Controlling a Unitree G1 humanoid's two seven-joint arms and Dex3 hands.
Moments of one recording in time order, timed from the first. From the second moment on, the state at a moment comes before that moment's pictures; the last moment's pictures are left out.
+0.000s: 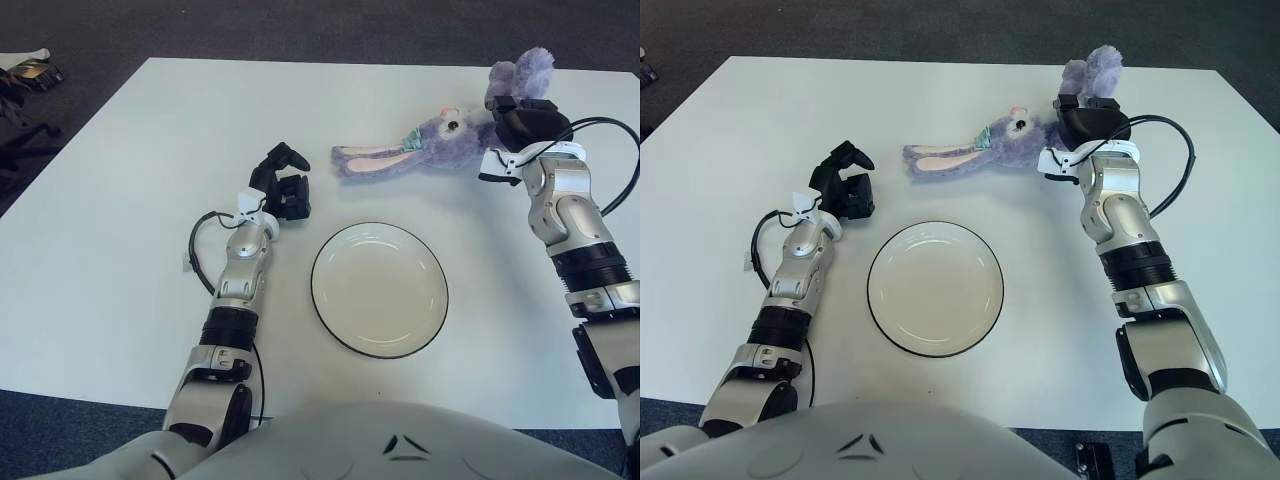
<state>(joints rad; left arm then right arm) -0.25 -0.03 0.01 0.26 -0.03 -0.17 -0.03 -0.60 -0.60 0.24 0.32 -1.02 0.21 0.21</state>
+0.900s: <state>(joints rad) -0.23 -0.04 0.00 0.22 -0.03 -0.16 -0.04 -0.74 -0.58 0.33 0.60 -0.97 0.16 0.02</state>
